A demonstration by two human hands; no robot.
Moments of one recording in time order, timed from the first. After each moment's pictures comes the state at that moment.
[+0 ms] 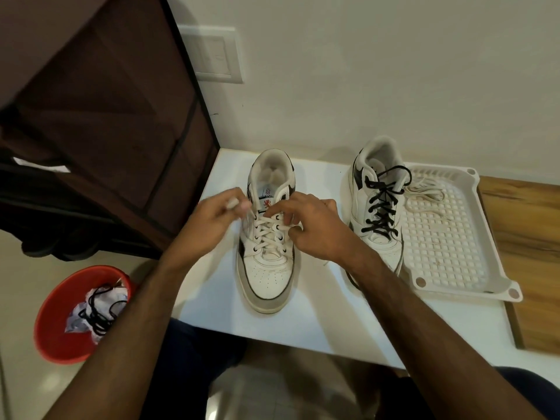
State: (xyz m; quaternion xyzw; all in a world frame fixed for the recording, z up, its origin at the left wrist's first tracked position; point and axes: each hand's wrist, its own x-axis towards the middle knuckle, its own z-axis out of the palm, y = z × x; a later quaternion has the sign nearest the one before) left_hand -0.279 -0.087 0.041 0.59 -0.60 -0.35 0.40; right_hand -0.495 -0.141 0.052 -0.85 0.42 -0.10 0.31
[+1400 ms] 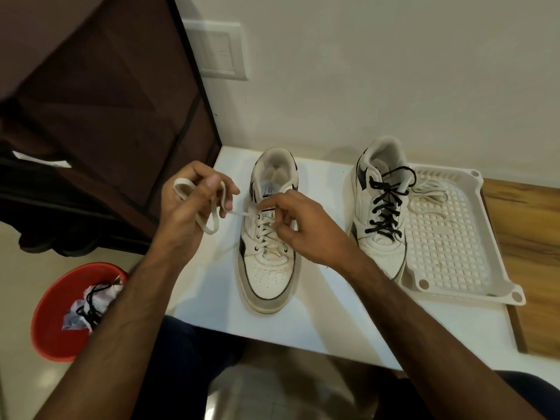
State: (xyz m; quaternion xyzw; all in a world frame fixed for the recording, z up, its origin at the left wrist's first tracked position) left_hand -0.277 -0.072 0.076 0.45 -0.47 -0.42 0.63; right_hand -0.486 -0.132 0.047 -0.82 0.36 -0.22 0.39
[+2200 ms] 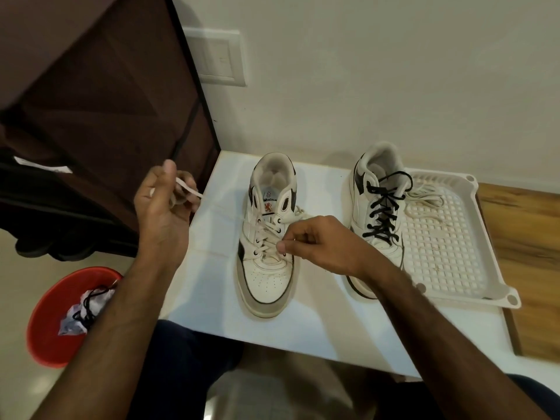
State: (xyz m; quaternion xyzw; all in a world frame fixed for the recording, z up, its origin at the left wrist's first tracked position) left_hand -0.260 -0.071 0.071 0.47 -0.29 -0.40 0.73; right_hand -0.515 -0.127 0.062 -0.78 0.38 -0.10 0.48
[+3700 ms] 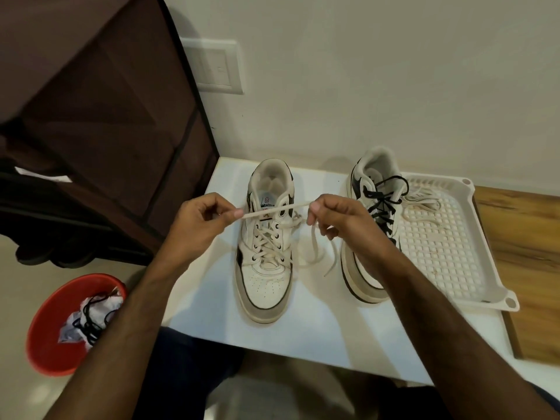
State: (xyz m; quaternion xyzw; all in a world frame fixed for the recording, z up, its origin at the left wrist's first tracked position) left_hand -0.273 -0.083 0.053 0.61 -0.50 -0.38 0.48; right_hand -0.536 -0.139 0.079 -0.62 0.43 -0.28 0.59
